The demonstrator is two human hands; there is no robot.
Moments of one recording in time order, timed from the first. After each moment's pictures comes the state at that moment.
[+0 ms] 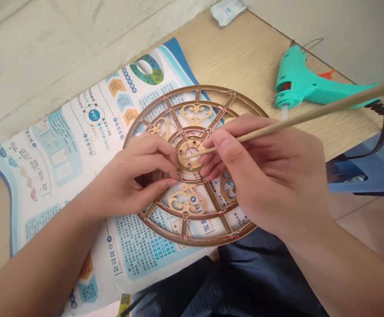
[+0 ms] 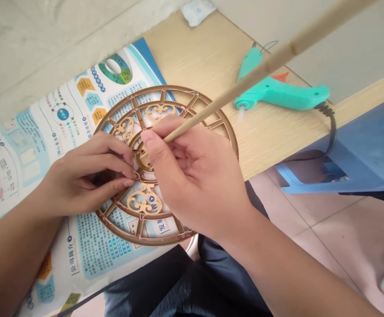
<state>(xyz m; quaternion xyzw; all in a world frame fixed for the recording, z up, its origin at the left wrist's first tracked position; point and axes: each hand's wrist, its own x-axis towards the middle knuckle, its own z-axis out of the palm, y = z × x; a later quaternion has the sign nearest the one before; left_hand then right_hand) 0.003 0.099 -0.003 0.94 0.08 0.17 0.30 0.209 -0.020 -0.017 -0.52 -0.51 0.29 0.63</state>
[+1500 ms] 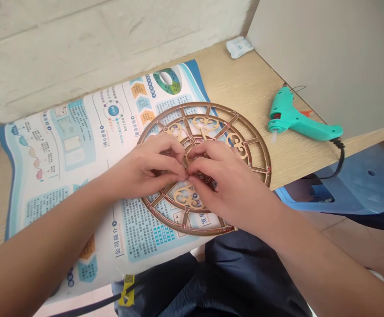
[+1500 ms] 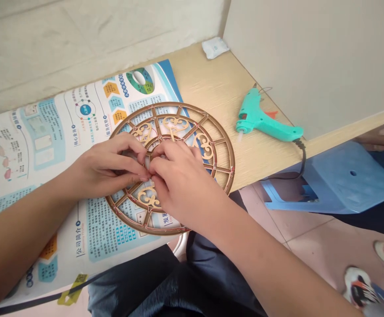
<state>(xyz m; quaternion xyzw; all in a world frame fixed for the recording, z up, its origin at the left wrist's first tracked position) -0.002 0.106 -0.008 0.94 0.05 0.22 0.27 0.210 -0.014 -0.011 -0.53 -0.76 0.21 0.31</state>
